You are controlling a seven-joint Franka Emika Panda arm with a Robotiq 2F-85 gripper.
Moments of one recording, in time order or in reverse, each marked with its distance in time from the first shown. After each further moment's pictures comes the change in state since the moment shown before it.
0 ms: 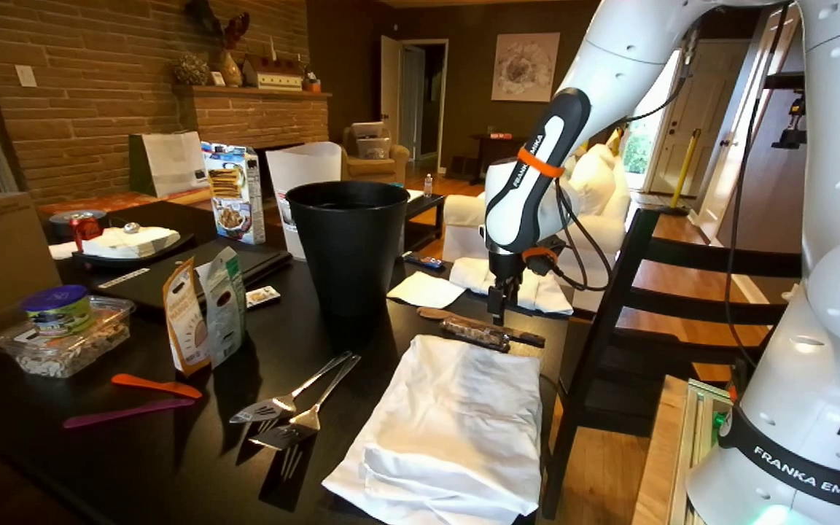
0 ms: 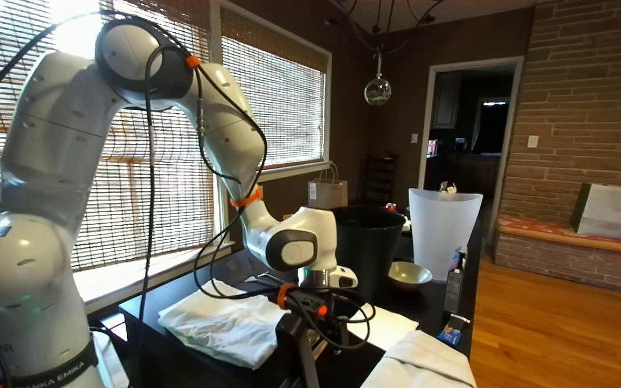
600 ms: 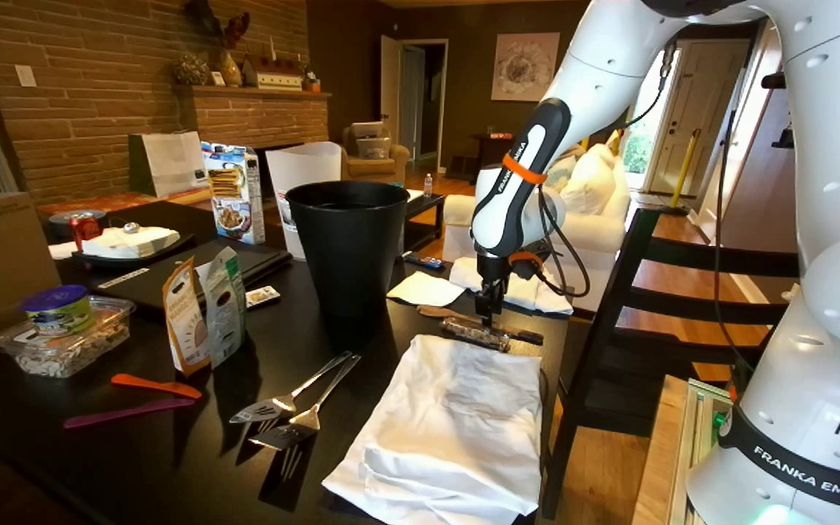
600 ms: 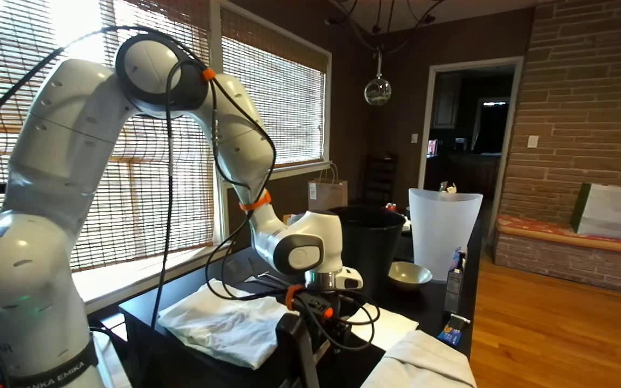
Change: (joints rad) arm -0.025 0.070 0.049 0.070 0.055 0.030 0.000
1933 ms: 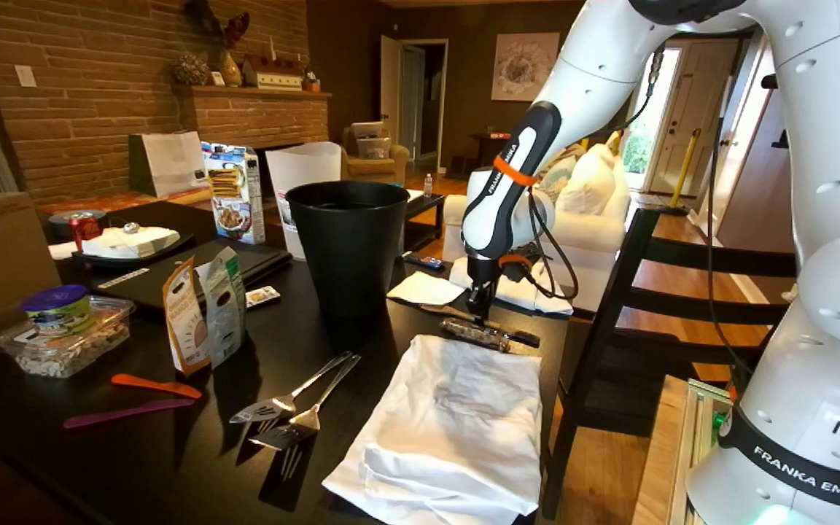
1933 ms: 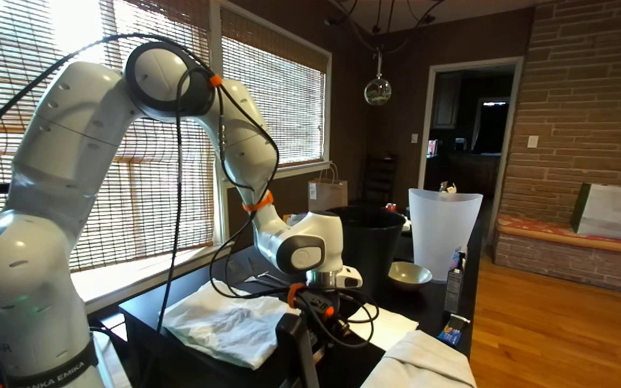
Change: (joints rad) arm -0.028 0.031 0.060 0.037 0.019 -0.006 -0.005
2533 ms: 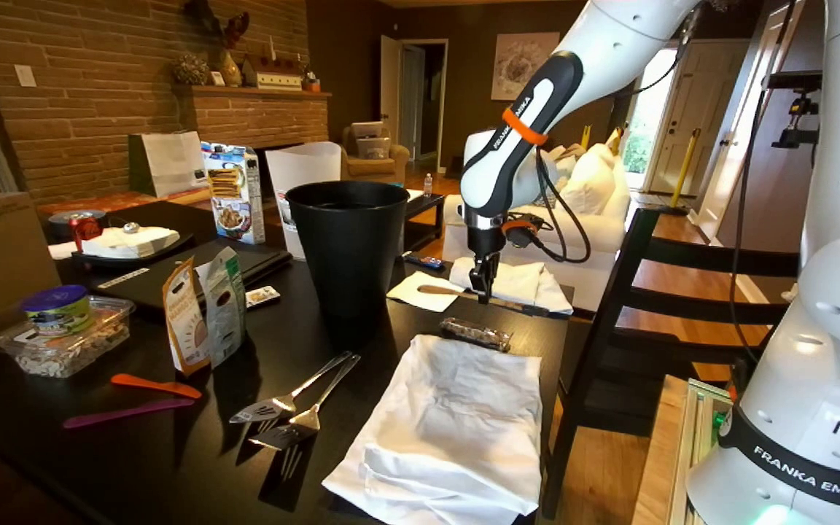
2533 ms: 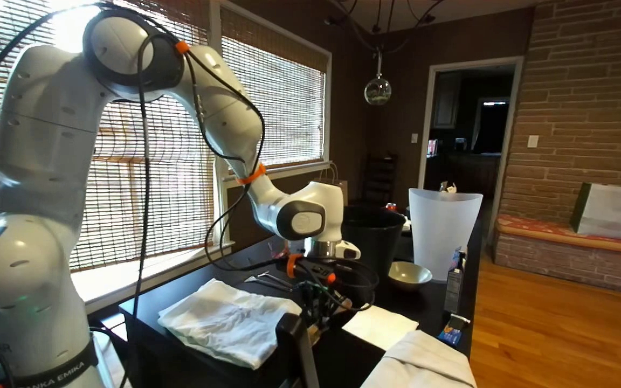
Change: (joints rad) arm 0.006 -0.177 0.017 -0.010 -0.002 -0.237 -0.077
